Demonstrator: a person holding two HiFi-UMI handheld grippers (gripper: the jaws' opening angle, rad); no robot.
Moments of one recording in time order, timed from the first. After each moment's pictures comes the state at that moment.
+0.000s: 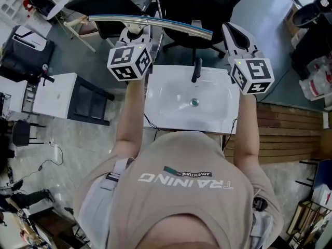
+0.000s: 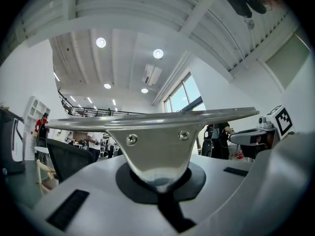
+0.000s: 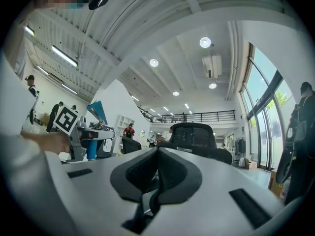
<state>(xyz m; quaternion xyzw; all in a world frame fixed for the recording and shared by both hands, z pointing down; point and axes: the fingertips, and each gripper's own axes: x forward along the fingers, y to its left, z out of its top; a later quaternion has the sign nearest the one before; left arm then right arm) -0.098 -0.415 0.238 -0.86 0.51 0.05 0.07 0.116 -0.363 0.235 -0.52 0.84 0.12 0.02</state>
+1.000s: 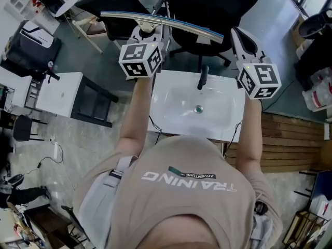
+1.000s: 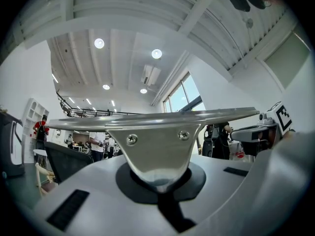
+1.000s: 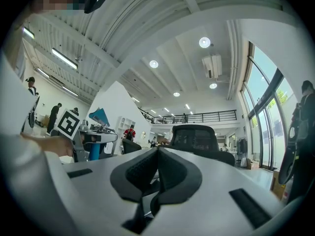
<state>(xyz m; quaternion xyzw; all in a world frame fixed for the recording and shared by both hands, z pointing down) -0.092 -0.429 0.226 -0.86 0.51 0.04 0.08 0.116 -0.371 0.221 -0.52 0.85 0.12 0.03</state>
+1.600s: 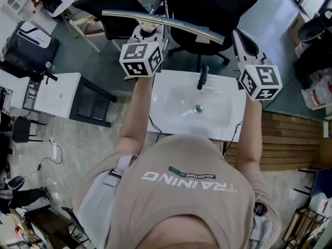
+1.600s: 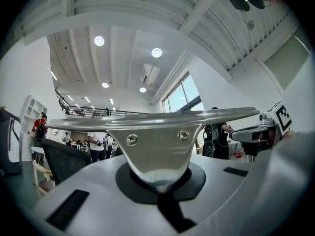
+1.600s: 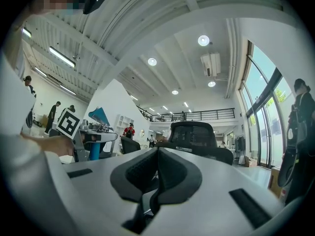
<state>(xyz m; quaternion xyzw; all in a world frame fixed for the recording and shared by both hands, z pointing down) -0.094 -0.440 0.236 -0.86 0.50 0.04 0.07 0.116 -0.378 0.230 -0.53 0.84 0.11 0.02</state>
